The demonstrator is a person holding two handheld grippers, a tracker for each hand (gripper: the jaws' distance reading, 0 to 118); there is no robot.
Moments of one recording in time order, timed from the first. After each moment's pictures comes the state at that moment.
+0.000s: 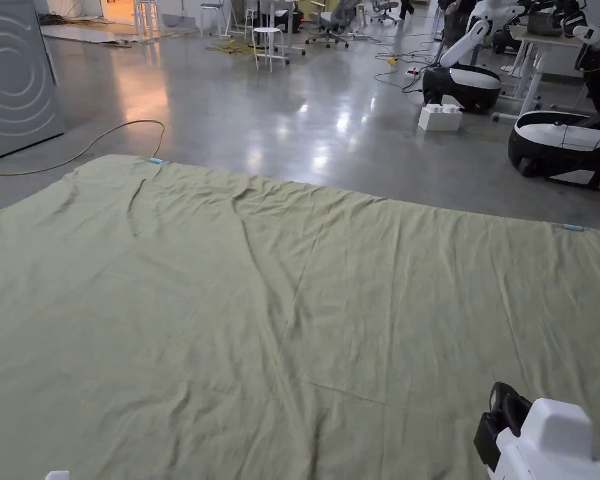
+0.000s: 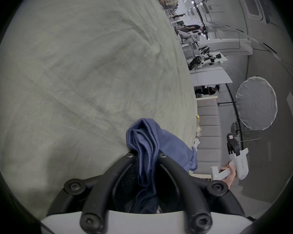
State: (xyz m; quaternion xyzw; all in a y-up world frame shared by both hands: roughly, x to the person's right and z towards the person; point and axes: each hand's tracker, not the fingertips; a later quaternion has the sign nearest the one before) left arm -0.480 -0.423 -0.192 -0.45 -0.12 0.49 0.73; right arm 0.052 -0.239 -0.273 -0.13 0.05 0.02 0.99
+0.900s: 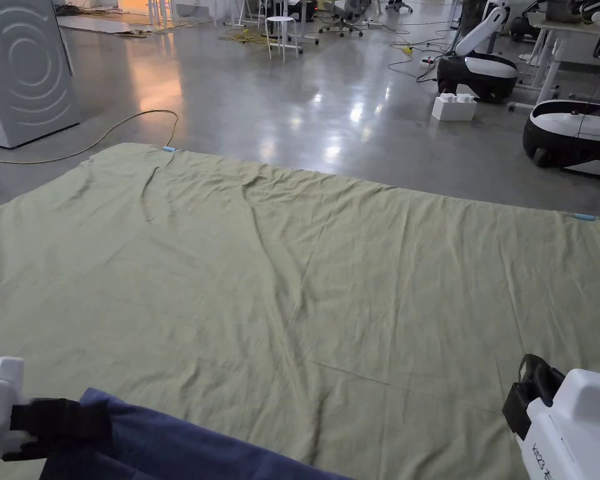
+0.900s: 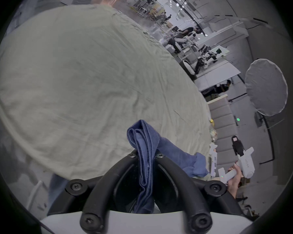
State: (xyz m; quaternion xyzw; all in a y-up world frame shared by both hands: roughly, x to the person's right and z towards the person) left arm -0.488 -0.255 -0.175 -0.43 -0.03 0.35 0.83; right arm 0.081 -0.221 -0.267 -0.11 0.04 0.02 0.99
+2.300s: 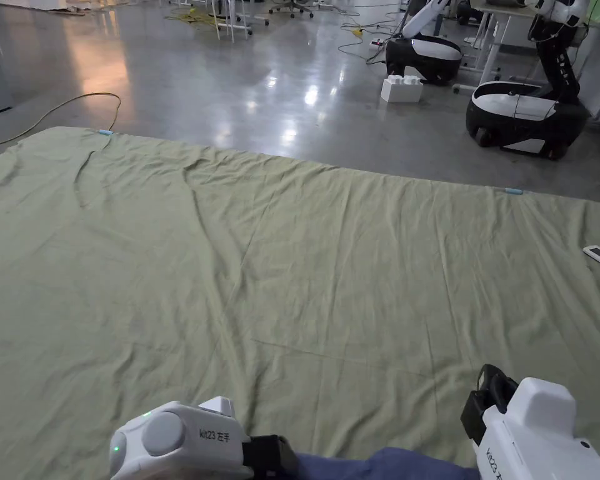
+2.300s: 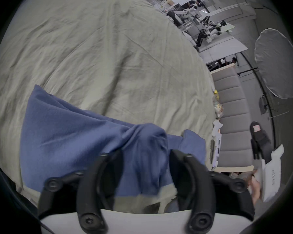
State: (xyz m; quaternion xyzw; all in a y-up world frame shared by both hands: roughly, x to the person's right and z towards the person) left arm -0.201 -0.338 -0.260 -0.52 -0.09 0.35 0.77; right arm 0.134 -0.246 -0.239 -0.14 0.01 0.00 0.99
